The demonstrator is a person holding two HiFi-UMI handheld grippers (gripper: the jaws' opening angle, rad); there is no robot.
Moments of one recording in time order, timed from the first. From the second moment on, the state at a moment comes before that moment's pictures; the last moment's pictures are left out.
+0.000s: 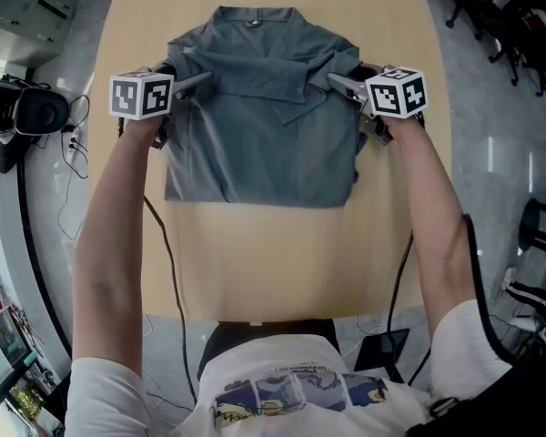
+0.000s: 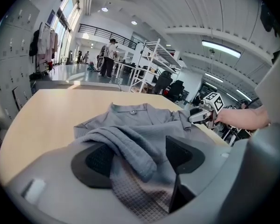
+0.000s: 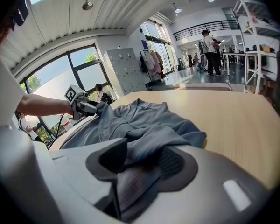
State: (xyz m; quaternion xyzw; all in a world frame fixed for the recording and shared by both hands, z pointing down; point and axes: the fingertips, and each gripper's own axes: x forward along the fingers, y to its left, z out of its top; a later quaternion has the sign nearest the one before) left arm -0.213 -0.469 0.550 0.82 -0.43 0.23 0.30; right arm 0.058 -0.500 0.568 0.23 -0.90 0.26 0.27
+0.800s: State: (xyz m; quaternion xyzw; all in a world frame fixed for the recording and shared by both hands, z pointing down) left arm -0.242 -0.406 0.538 0.80 -0.45 0.26 0.29; right arm 0.075 -0.438 0.563 0.27 -0.89 0.25 0.27
